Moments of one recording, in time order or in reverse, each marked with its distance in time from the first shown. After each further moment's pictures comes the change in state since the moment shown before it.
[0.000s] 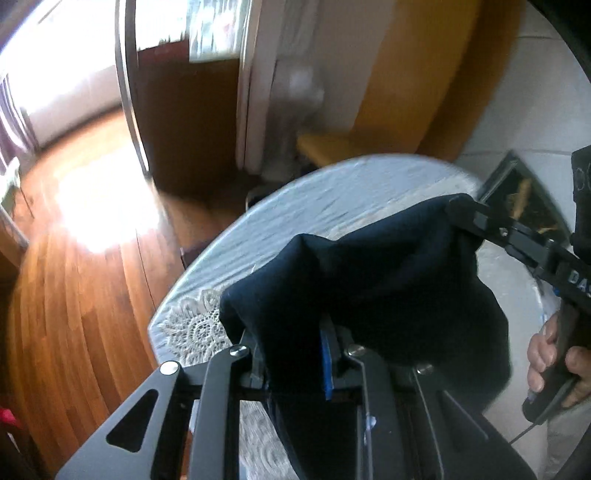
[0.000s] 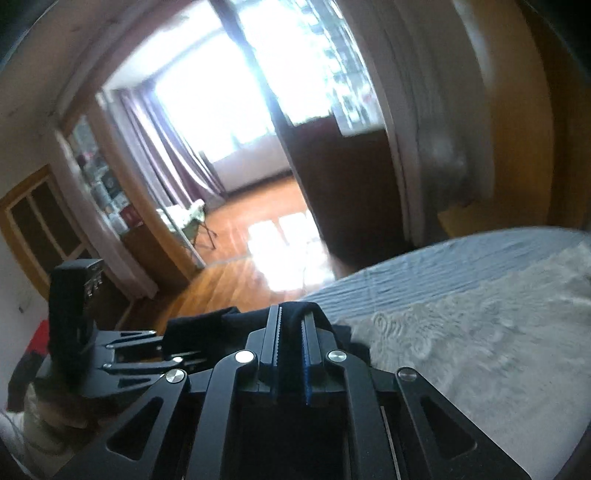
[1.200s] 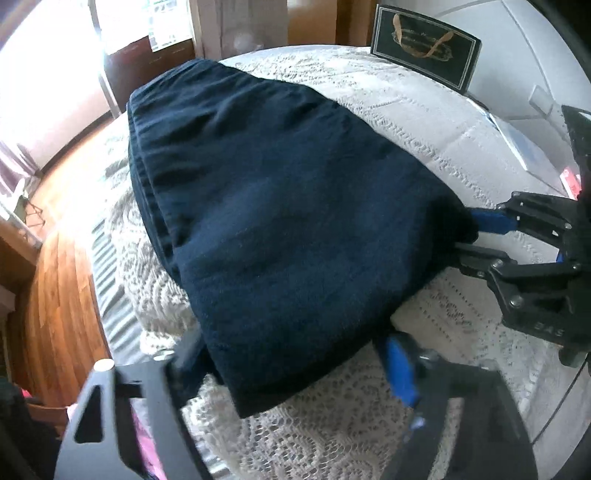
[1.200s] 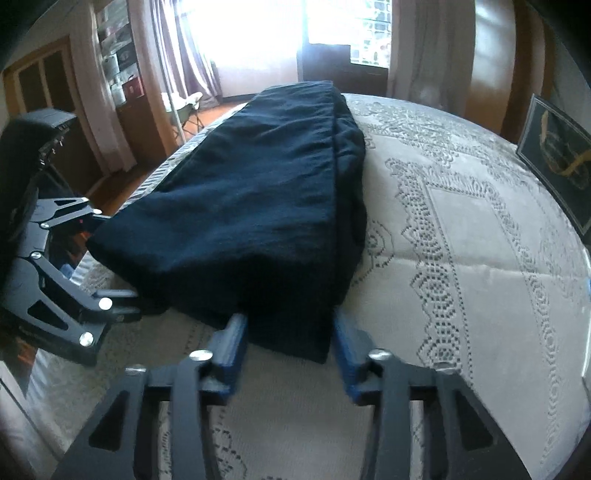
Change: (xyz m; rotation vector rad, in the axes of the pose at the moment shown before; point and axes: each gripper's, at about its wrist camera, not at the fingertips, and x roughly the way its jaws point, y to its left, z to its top) left arm -0.066 -0.197 -0.363 0.194 0.019 0.102; right arm -0.200 0.025 -0.356 -0.310 0.227 -0.191
